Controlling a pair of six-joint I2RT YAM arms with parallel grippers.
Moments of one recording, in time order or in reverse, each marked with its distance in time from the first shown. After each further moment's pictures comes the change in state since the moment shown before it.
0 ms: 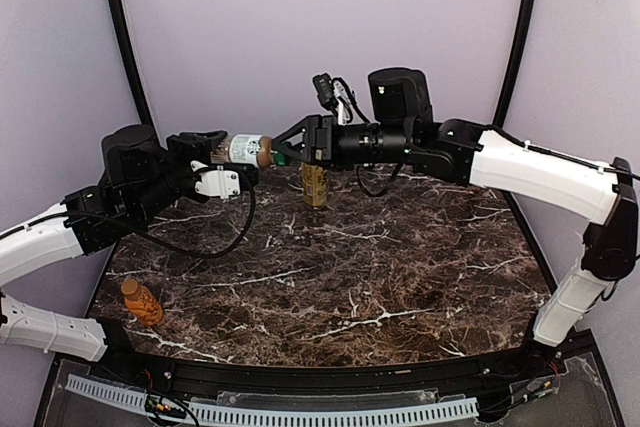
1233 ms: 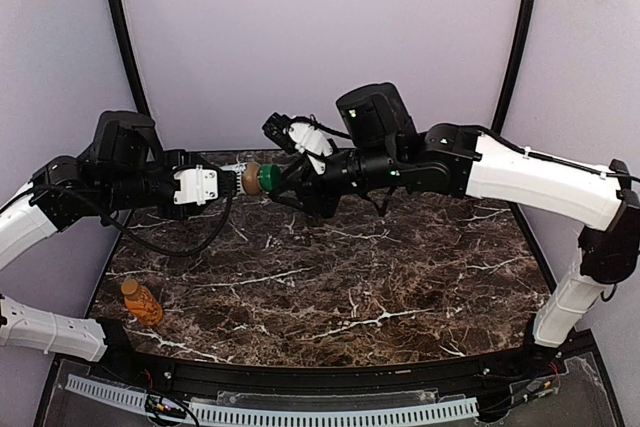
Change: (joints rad) left arm 0.011 -0.003 0.233 -0.635 0.208 -0.392; right arm 0.134 0.023 0.066 -0.245 0.127 -0.757
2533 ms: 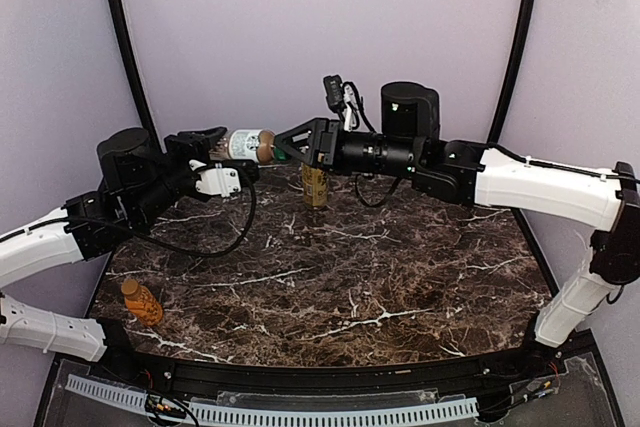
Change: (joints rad) left arm -0.039 -0.009 -0.261 0.718 -0.229 0.368; right arm -0.109 -0.076 -0.225 0.488 -0.060 0.812
